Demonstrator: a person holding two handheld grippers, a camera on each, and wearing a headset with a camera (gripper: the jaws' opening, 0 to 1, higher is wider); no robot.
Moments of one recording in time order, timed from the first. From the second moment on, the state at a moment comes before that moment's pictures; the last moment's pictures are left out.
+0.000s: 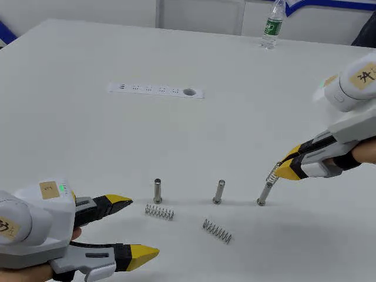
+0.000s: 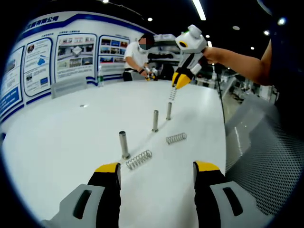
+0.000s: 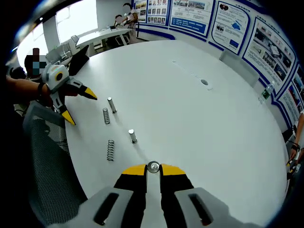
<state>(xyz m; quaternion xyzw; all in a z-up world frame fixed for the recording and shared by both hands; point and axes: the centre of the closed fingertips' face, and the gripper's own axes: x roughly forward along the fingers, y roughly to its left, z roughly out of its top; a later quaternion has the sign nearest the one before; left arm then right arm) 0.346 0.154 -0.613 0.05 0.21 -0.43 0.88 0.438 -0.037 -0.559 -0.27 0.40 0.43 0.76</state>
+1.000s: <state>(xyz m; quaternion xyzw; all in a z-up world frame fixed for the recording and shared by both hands) 0.347 0.160 -0.615 0.06 0.22 -0.42 0.88 0.444 -0.038 -0.578 -0.28 0.42 0.43 0.75</state>
